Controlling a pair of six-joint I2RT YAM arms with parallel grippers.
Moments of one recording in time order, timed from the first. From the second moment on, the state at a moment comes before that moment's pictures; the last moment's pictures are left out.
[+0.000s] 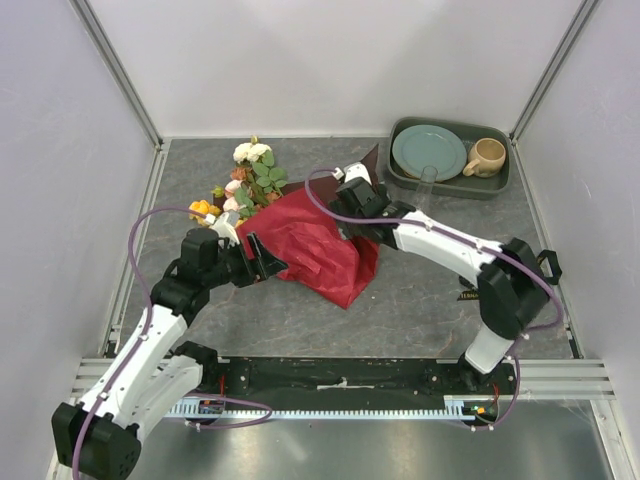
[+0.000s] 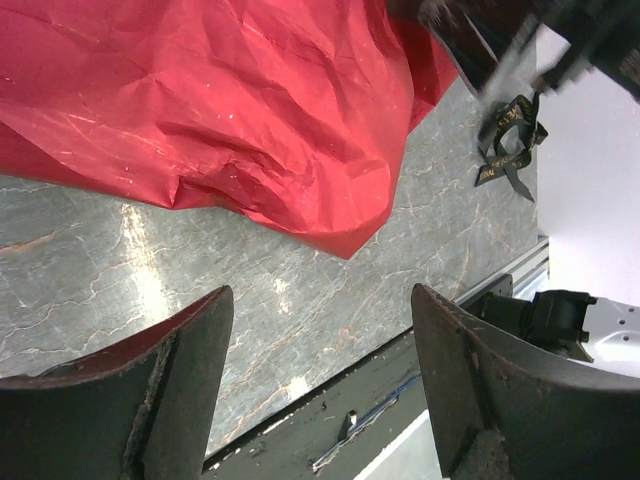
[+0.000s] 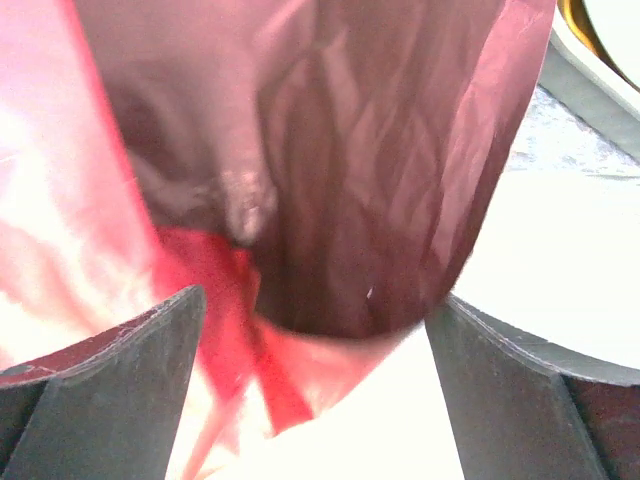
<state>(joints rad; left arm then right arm) -0.31 0.78 0.60 -0.41 0.41 -0.67 0.71 1.74 1.29 -0.41 0.48 0.19</state>
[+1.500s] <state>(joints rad) -0.25 1.52 0.56 0.21 0.39 -0.89 0.61 1.78 1.13 -0.18 -0.24 0.26</state>
